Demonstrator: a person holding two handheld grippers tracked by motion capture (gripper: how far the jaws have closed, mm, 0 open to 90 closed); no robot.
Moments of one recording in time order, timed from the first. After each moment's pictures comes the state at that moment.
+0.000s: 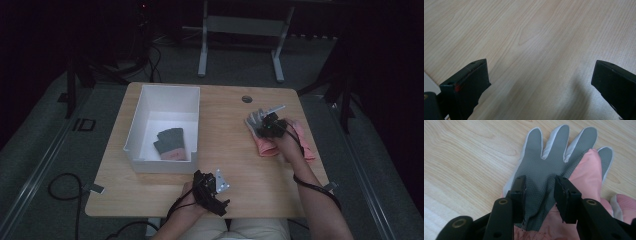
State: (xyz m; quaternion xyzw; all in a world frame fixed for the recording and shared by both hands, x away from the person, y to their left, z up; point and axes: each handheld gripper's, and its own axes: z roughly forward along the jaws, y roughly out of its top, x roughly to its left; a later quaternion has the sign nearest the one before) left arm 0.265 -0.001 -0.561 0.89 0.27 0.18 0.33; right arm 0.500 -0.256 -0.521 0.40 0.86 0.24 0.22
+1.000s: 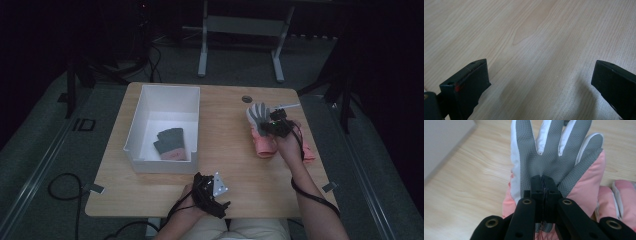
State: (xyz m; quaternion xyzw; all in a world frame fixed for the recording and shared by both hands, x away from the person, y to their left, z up) left arm 0.263 0.001 -0.573 0.88 0.25 0.19 0.36; right arm 0.454 -0.251 -0.467 0.50 0.78 0.33 0.19
